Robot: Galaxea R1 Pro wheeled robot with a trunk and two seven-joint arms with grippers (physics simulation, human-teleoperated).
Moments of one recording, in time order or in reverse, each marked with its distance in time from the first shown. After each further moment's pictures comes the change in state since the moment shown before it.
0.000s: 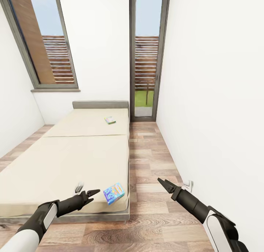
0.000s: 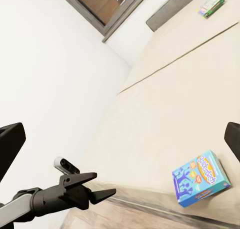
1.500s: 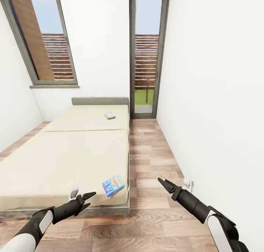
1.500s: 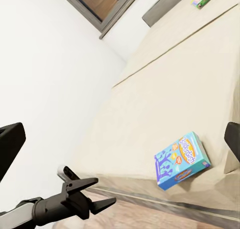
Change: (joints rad) left arm 0.001 0.015 0.113 0.097 -0.006 -0.007 0.009; right arm 0.000 -0.001 -0.002 0.000 0.000 -0.001 0.006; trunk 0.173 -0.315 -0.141
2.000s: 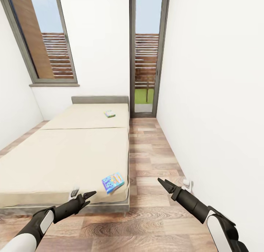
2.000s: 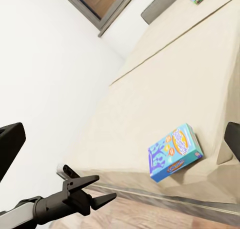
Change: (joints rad) left arm 0.000 -0.005 -0.004 0.000 -0.001 -0.080 0.006; right arm 0.000 0.001 0.001 0.000 0.004 -0.001 0.001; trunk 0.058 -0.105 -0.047
